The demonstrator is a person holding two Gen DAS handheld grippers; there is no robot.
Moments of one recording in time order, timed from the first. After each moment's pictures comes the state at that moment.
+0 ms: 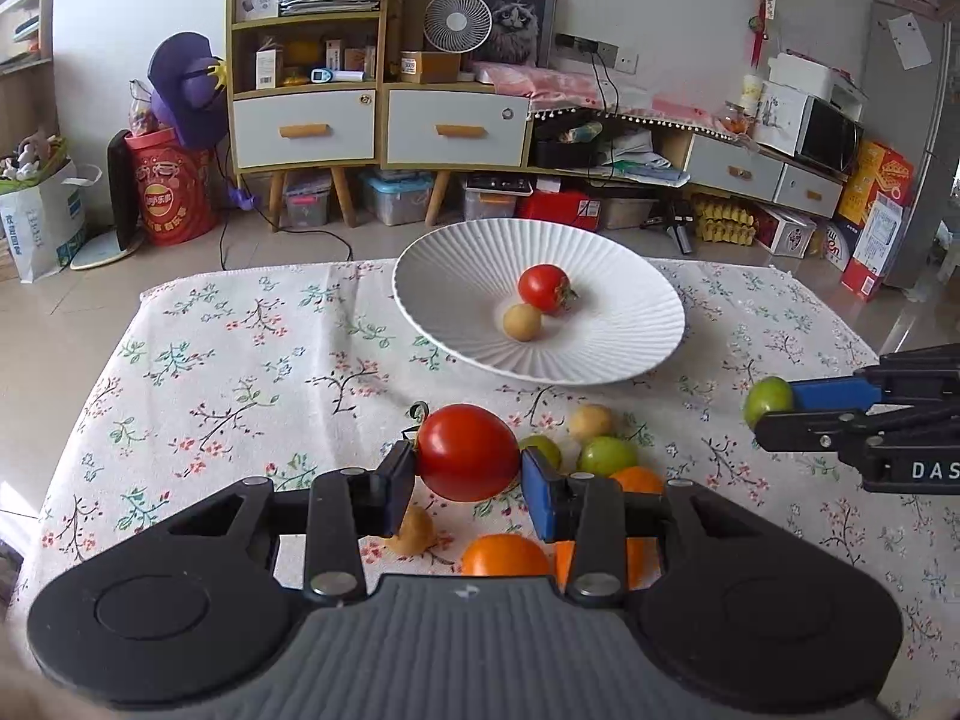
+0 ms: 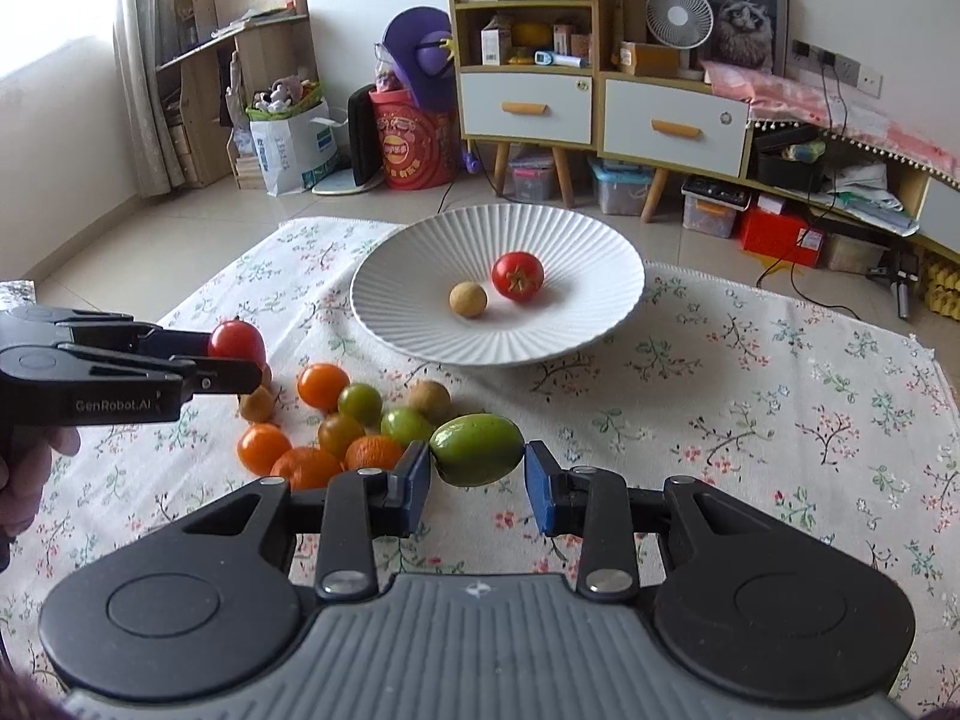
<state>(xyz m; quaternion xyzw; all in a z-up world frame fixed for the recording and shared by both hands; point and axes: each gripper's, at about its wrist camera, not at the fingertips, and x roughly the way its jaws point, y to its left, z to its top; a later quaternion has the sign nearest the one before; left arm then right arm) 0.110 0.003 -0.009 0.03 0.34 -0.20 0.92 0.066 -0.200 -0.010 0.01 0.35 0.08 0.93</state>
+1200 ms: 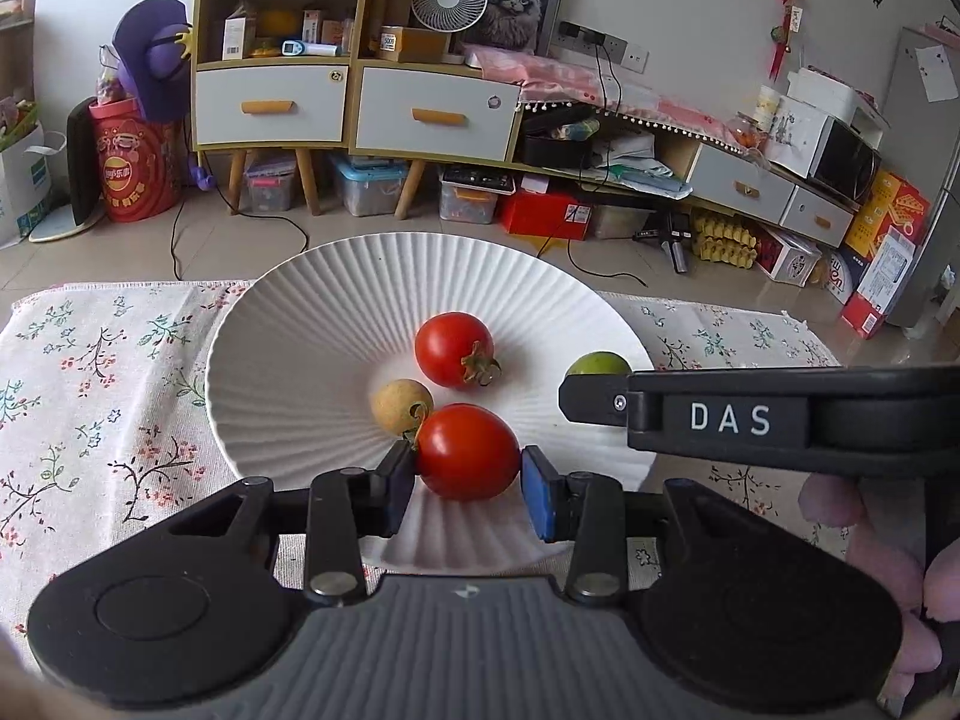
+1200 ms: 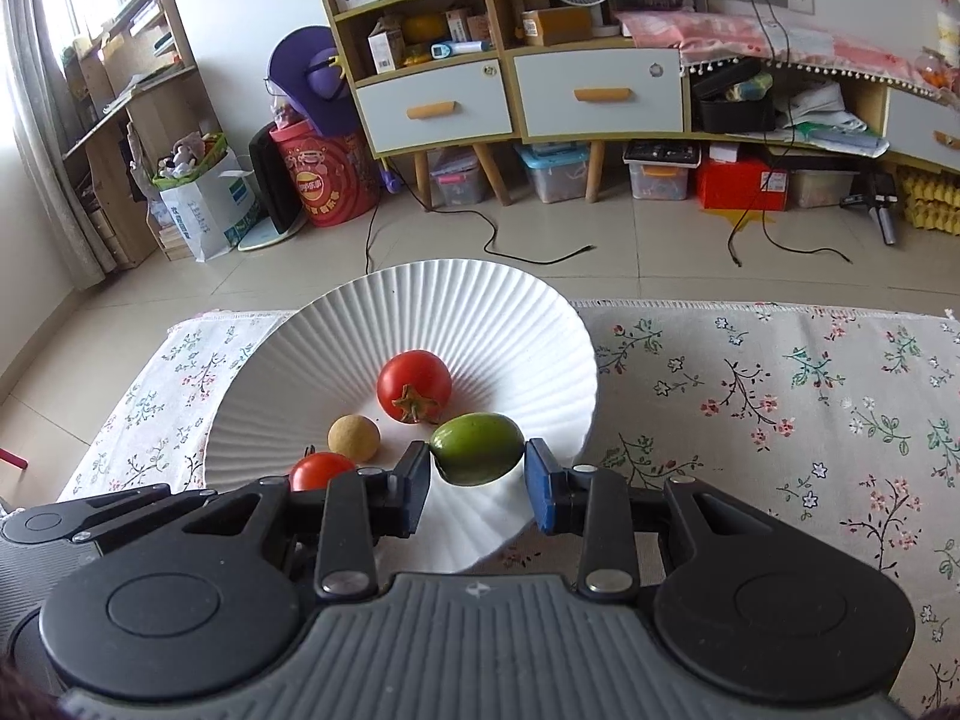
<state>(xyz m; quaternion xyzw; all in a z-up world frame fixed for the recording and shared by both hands) 0.176 -0.074 -0.030 -0.01 0.35 -0.20 0.91 0.158 -0.232 -0.029 0.10 0.37 0.02 0.92</state>
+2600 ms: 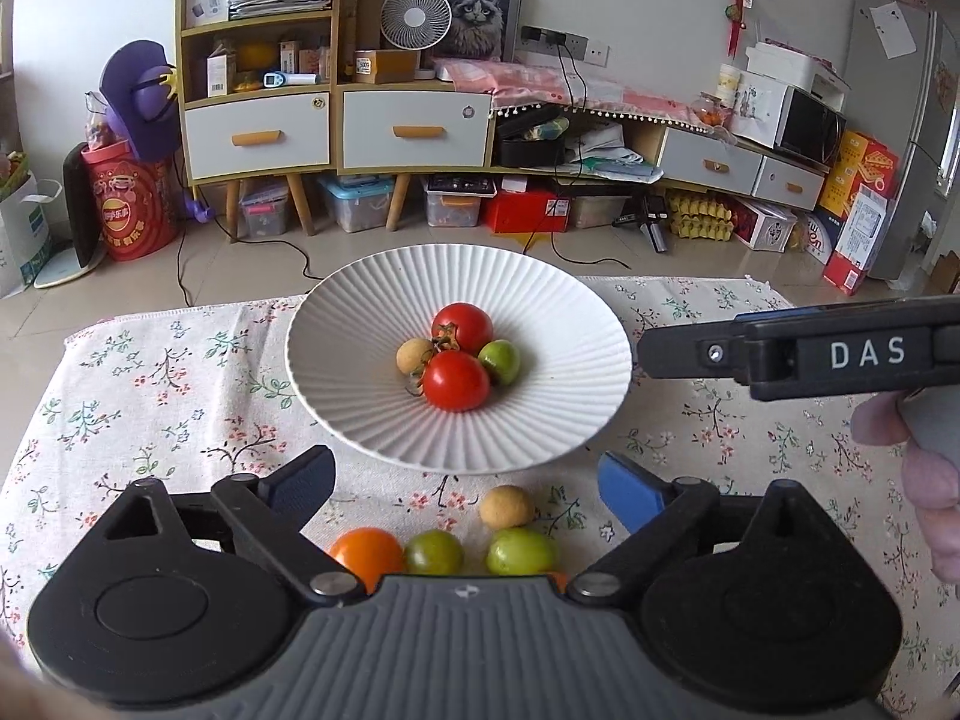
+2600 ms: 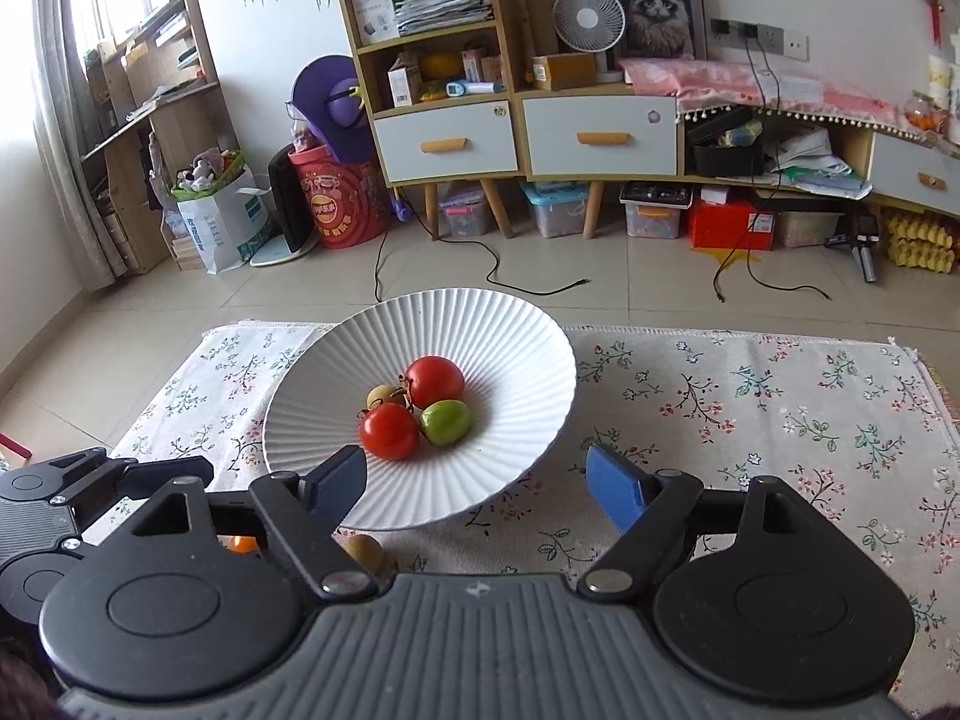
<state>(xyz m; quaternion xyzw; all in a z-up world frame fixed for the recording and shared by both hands) 0.135 -0.042 -0.009 0.04 0.34 -0.22 0.91 0.110 -0.223 0.006 0.08 0.34 0.02 0.94</state>
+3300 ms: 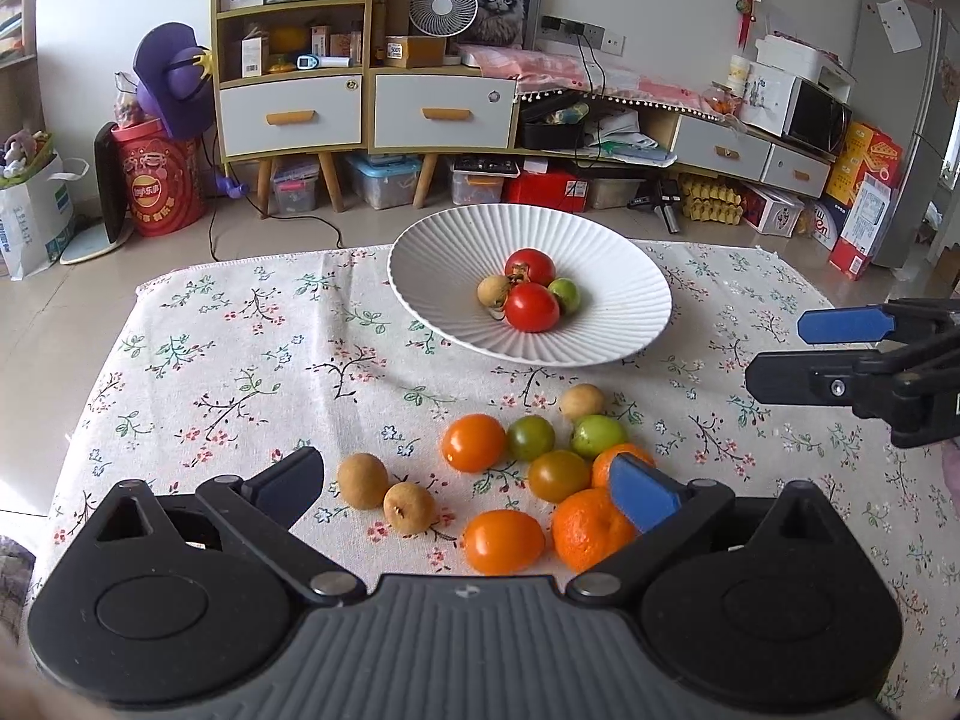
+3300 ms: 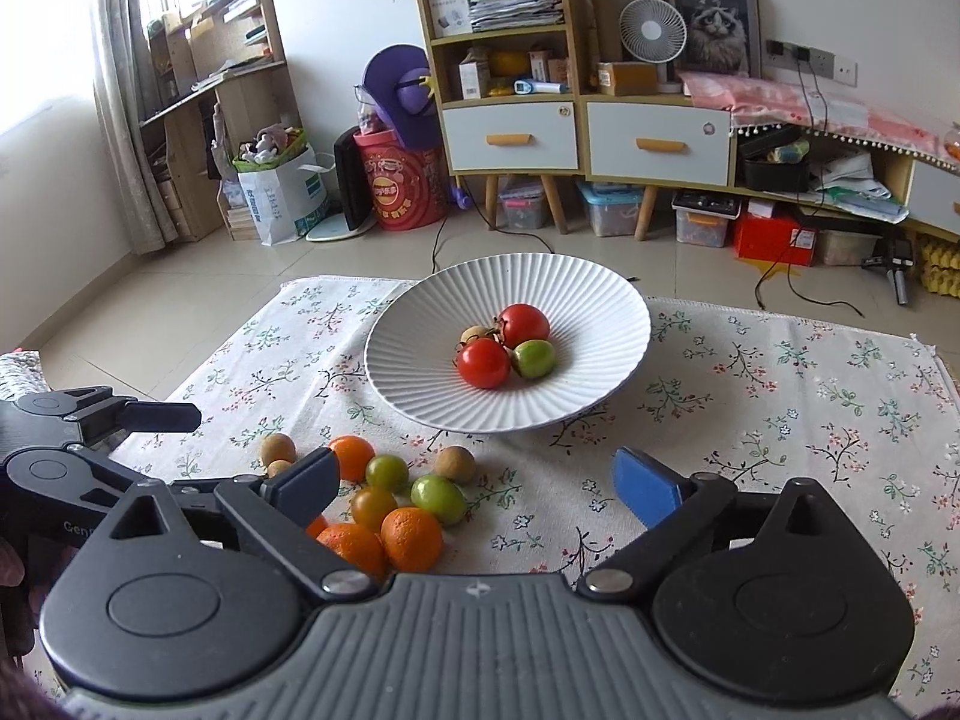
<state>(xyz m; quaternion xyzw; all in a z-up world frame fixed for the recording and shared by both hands) 0.103 0.015 -0.013 0.05 0.35 -0.21 0.91 0.064 -0.194 0.004 0.05 0.34 0.07 0.94</state>
